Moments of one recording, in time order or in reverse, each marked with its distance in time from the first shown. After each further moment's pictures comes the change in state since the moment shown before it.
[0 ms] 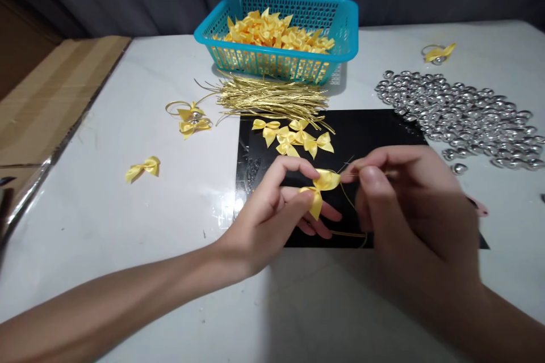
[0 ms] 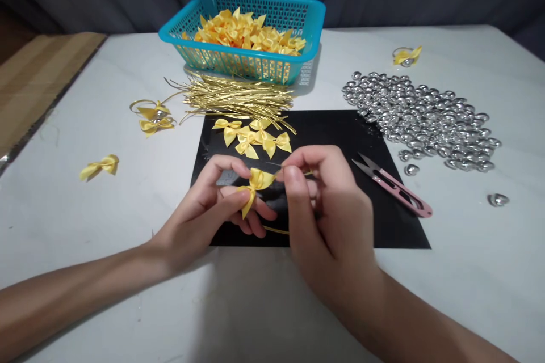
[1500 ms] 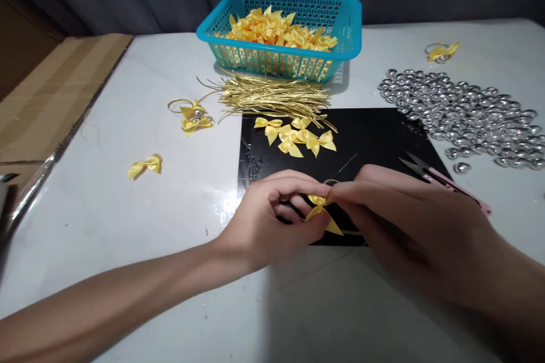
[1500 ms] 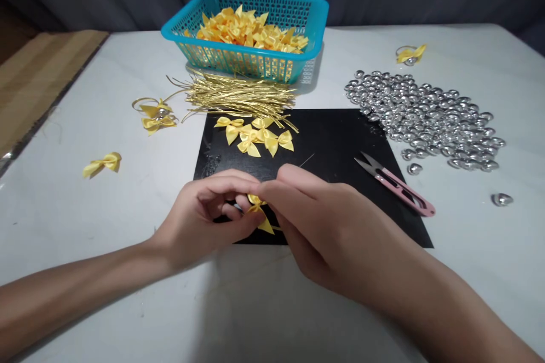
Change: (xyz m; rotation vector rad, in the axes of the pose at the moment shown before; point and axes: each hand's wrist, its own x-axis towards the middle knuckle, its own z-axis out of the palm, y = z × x) left_hand 0.001 0.005 0.002 0.230 0.144 0.087; right_hand 0.022 0.009 -0.029 -0.393 -0.557 -0.640
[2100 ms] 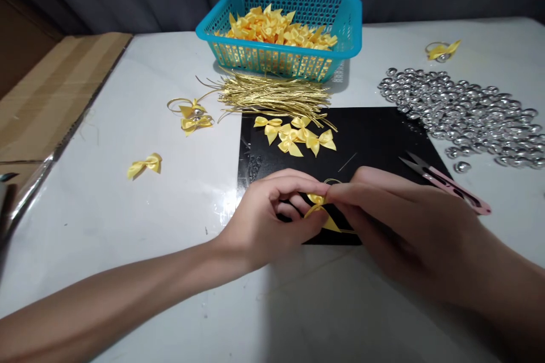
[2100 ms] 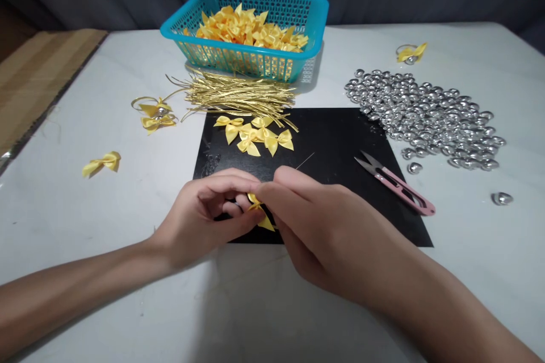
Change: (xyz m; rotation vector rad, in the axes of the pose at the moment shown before) left_hand 0.000 -0.004 -0.002 0.015 -0.019 0.013; right_hand -0.002 -0.001 0.002 0.006 -0.001 -0.010
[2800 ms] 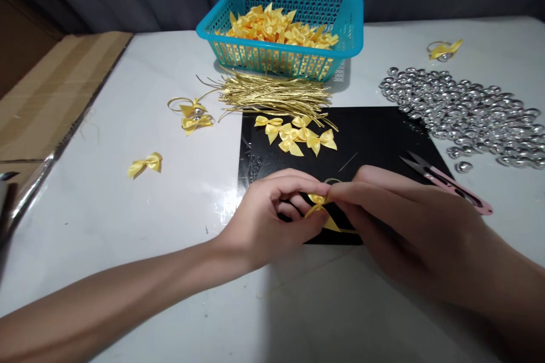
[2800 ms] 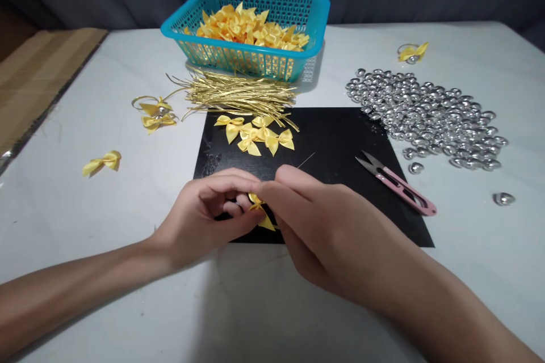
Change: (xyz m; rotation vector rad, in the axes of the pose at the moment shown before) left_hand 0.000 0.000 0.001 -0.019 -0.006 -0.009; right_hand -0.001 0.000 0.001 -0.023 0.015 -0.001
